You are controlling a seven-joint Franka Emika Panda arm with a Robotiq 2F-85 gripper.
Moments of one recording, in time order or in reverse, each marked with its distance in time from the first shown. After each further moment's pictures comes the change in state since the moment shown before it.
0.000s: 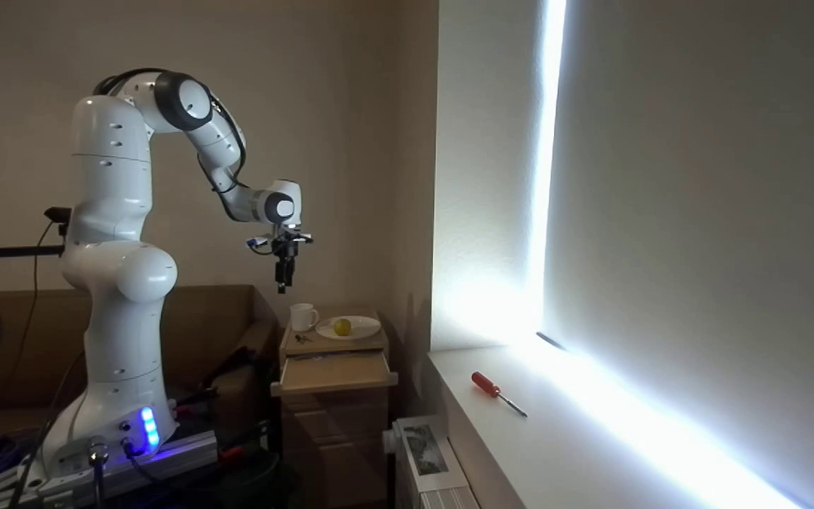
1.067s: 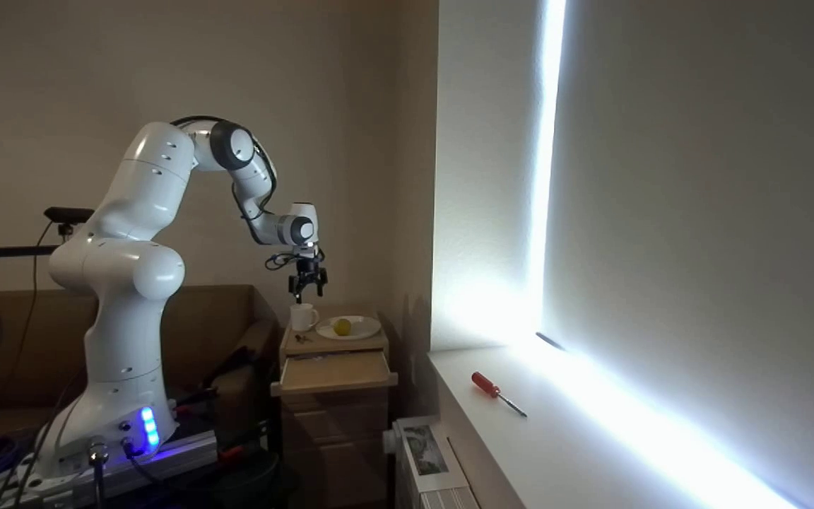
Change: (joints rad) arm 0.185 0.409 -0.182 0.382 -0.096 0.116 0.807
